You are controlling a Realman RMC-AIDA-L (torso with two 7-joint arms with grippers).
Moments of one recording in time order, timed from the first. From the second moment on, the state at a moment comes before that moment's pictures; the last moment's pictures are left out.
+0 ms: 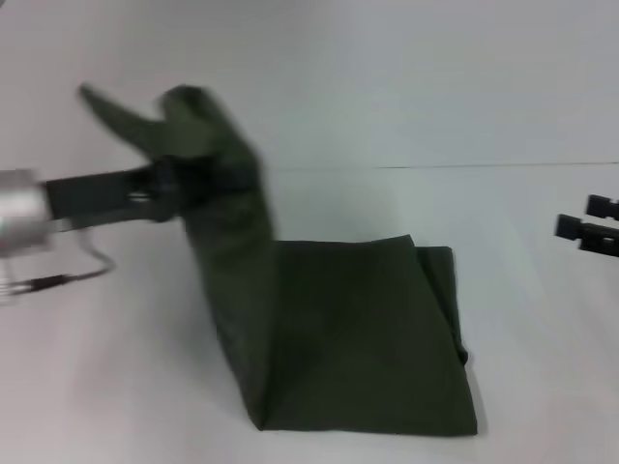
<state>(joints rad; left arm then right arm) -0.73 -2.02 0.37 0.67 2.07 1.71 -2.26 0.52 1.91 -0.44 -0.54 -1.95 -1.48 1.49</state>
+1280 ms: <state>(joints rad) -0.78 -2.16 0.86 0.56 1.85 1.48 -2.25 0.53 1.91 -0.42 -0.53 -1.96 -1.51 1.53</state>
